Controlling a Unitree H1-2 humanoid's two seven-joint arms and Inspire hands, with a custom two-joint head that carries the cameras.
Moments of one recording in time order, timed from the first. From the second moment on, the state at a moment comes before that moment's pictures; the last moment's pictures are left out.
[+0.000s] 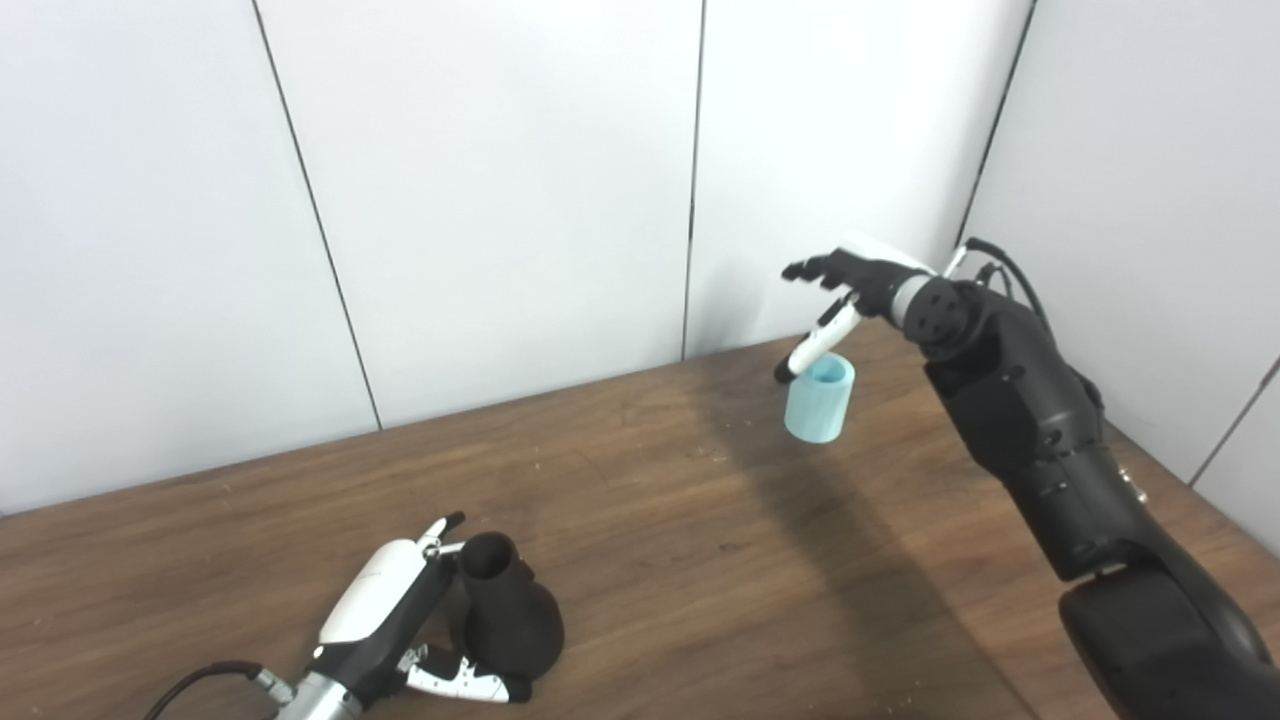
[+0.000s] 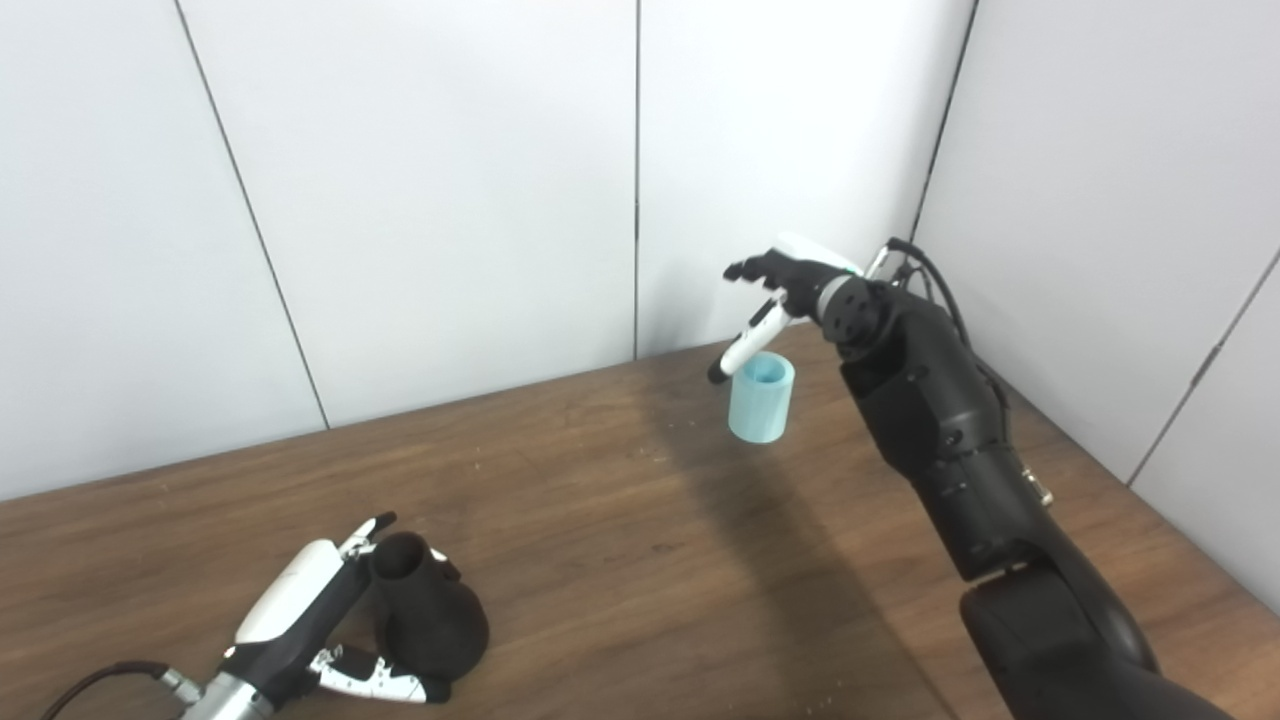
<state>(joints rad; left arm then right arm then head) -0.42 0.30 -0.48 0.29 0.48 -0.30 -0.07 -0.74 -0.61 0.05 0.29 -0.70 0.47 0.59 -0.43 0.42</state>
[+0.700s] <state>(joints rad) -0.41 0.31 -0.48 0.28 0.48 -0.30 -0.08 -0.76 -0.65 0.20 0.40 -0.75 0.47 0.61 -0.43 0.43</state>
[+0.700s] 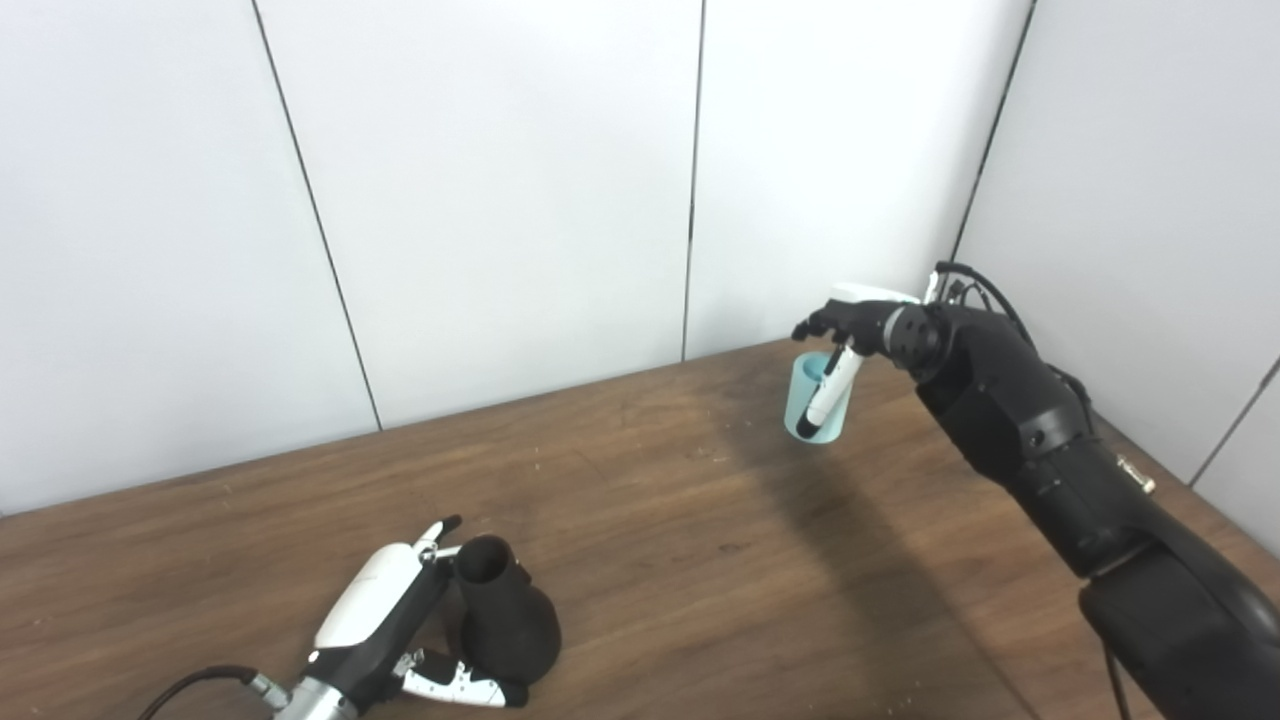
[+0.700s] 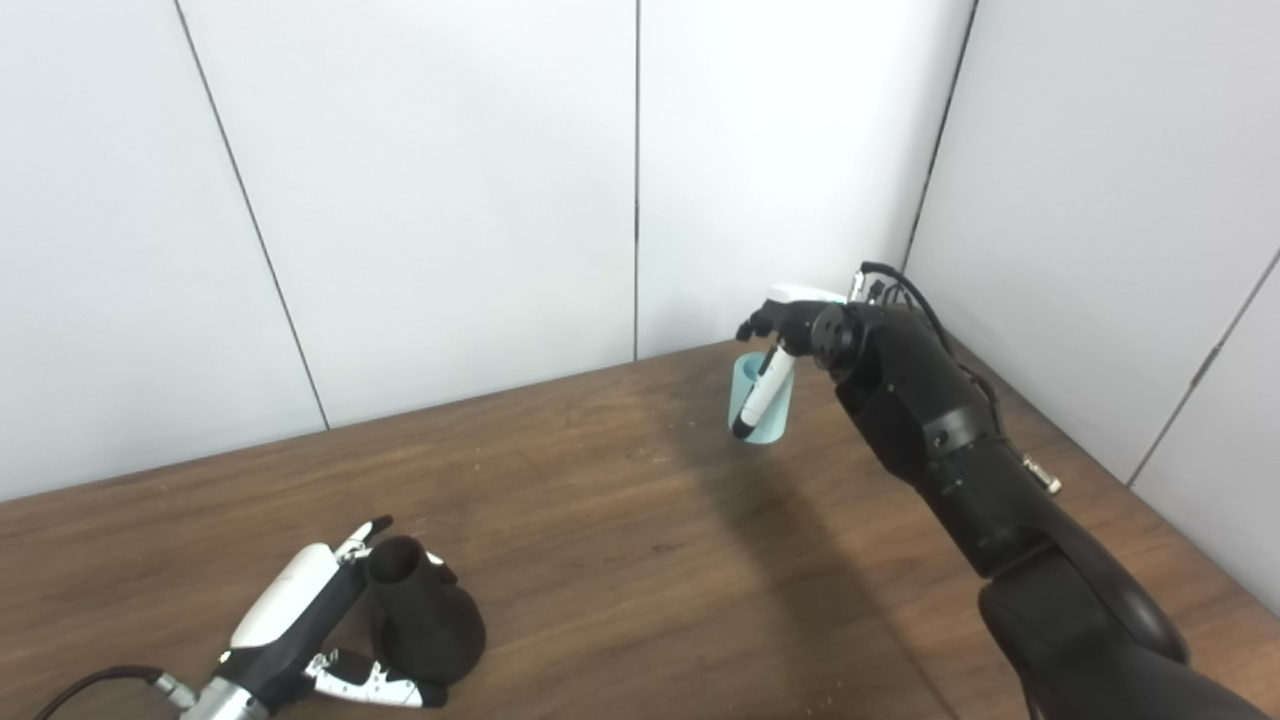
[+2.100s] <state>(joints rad) -0.39 0.31 -0.47 0.26 0.48 -0.29 -0.09 -0.71 -0.61 0.22 0.55 -0.63 0.35 0.27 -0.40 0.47</state>
